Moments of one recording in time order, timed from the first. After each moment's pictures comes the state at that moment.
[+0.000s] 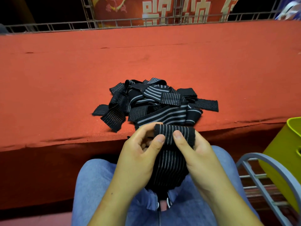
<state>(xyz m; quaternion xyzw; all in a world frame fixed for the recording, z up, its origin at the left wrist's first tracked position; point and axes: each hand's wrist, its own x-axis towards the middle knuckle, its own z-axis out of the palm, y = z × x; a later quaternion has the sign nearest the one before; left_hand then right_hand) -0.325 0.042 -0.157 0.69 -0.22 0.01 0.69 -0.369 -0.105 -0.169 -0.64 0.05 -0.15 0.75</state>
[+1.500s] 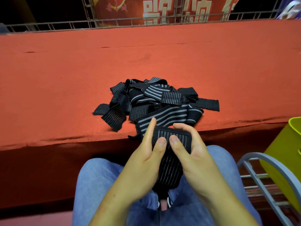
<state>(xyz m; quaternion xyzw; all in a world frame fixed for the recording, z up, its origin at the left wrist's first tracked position) -0.333 0.046 -0.161 0.76 -0.22 -0.09 0.60 -0.377 -0.099 -0.168 -0.69 0.05 -0.14 0.71</state>
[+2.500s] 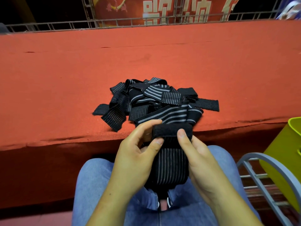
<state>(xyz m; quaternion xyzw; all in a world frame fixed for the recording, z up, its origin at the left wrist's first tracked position) -0.328 0.048 -0.153 0.69 -0.23 0.02 0.68 -0.374 -0.105 -0.168 -0.61 0.07 -0.06 0.78</state>
